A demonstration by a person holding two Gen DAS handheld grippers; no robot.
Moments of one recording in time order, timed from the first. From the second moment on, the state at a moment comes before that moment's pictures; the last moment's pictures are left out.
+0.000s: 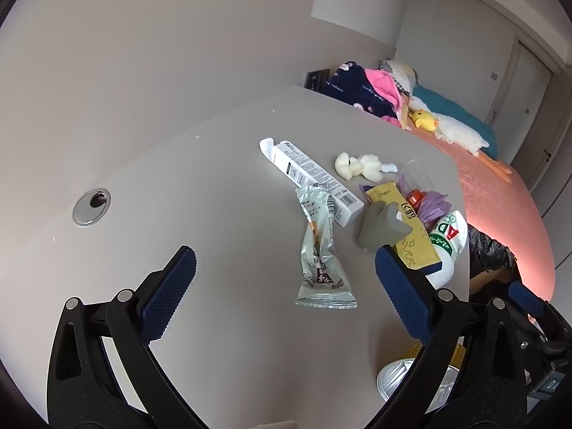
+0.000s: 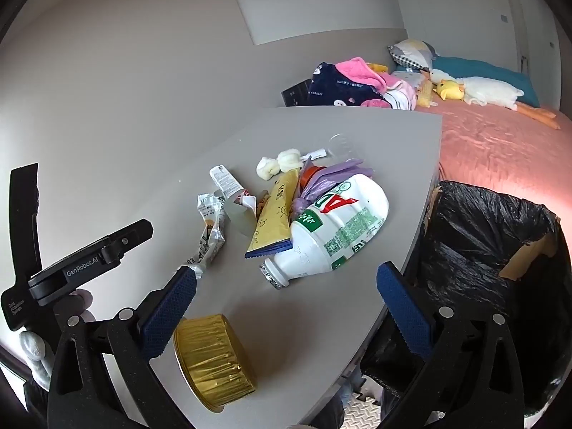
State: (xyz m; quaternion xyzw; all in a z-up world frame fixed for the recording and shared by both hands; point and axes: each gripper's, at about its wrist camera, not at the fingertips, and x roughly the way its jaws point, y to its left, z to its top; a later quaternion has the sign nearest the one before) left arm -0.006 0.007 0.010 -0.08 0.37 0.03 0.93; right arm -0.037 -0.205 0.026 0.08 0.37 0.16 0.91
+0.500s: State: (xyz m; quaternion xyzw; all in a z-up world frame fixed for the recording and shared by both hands) left arm -0.006 0.009 0.013 -0.09 0.37 0.02 0.93; right arm -0.040 -0.197 0.023 0.06 0.37 0.16 0.91
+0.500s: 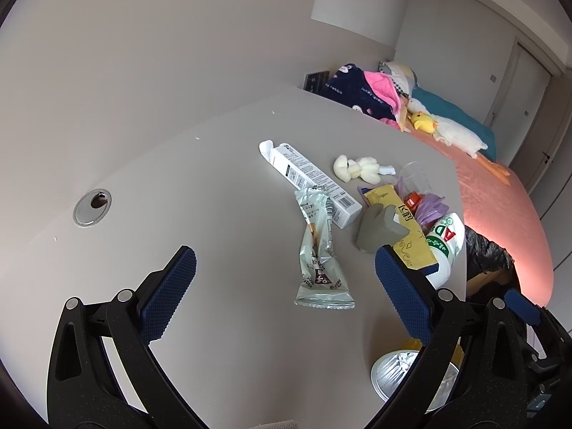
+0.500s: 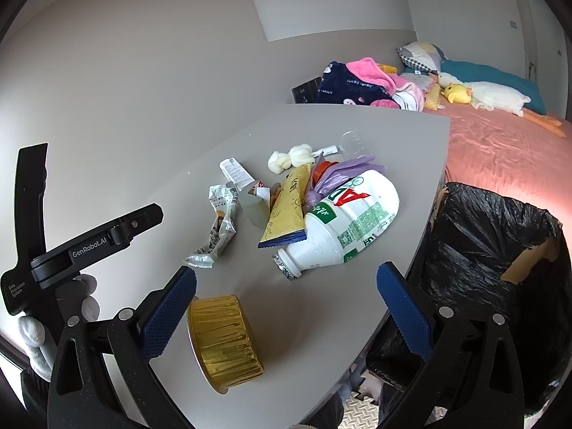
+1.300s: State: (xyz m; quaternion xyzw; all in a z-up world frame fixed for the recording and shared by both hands) left arm -0.006 0.008 0.017 -0.09 0.36 0.02 0.93; right arm -0.044 -0.204 0.031 0.05 0.36 0.15 0.92
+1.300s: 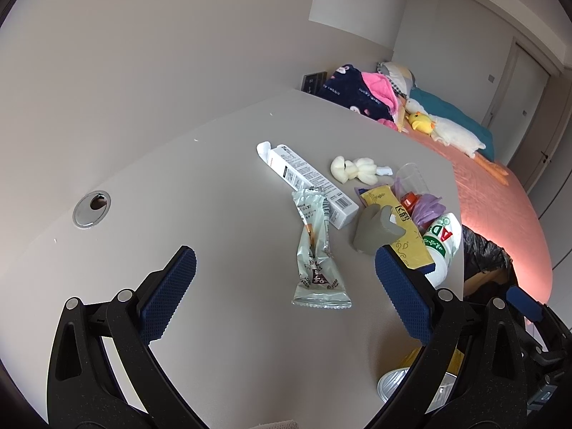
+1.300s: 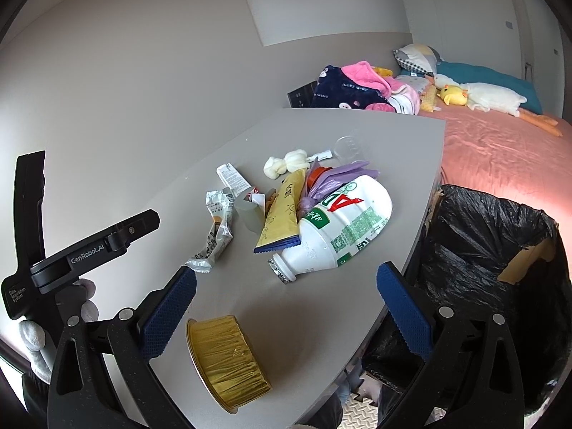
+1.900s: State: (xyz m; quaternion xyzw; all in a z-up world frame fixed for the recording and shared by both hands) left arm -0.003 0.012 0.008 -0.09 0.38 0.02 0.92; right arm -0.047 -0.195 0.010 0.07 0.43 0.19 0.88
